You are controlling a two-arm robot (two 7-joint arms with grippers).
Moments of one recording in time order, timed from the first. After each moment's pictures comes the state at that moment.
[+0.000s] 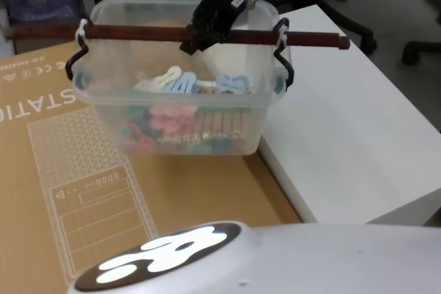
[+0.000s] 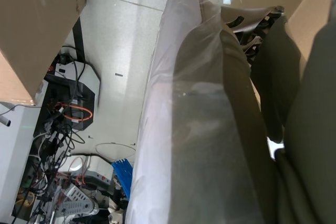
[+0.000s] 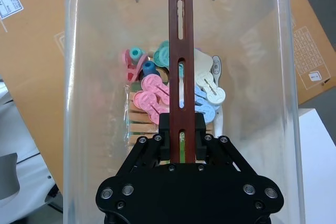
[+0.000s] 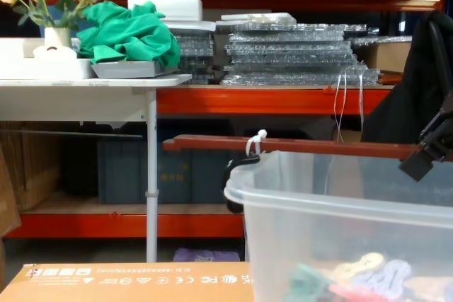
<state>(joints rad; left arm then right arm) -1.47 0.98 1.56 -0.90 0.05 0.15 -1.47 1.17 0.89 -1.09 -1.62 -0.18 -0.50 1.10</state>
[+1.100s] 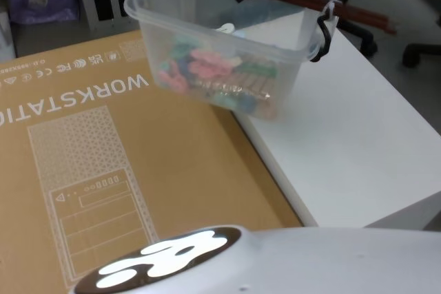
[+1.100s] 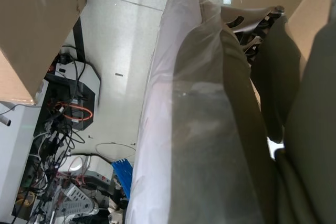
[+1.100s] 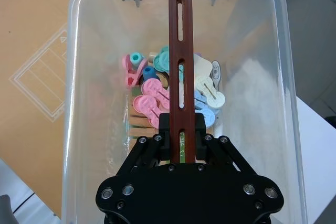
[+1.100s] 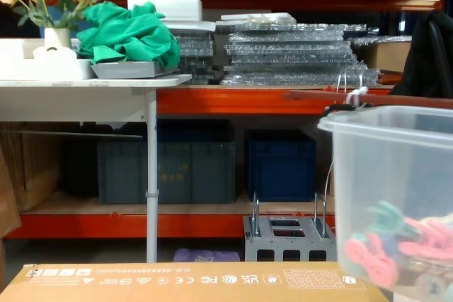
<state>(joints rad) -1.47 0.98 1.56 -0.90 0.05 0.15 -1.47 1.10 1.03 -0.96 -1.60 -0.15 -0.33 1.06</state>
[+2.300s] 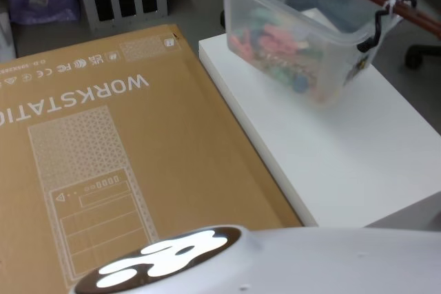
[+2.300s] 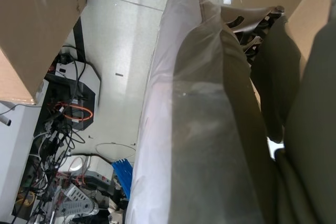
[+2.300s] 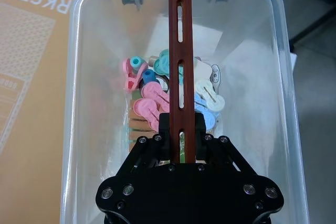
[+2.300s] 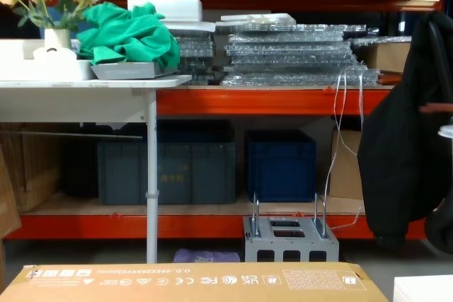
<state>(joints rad) -1.47 0.98 1.56 -0.90 0.05 0.15 -1.47 0.96 1.20 -0.86 -1.61 -0.17 -0.07 1.00</state>
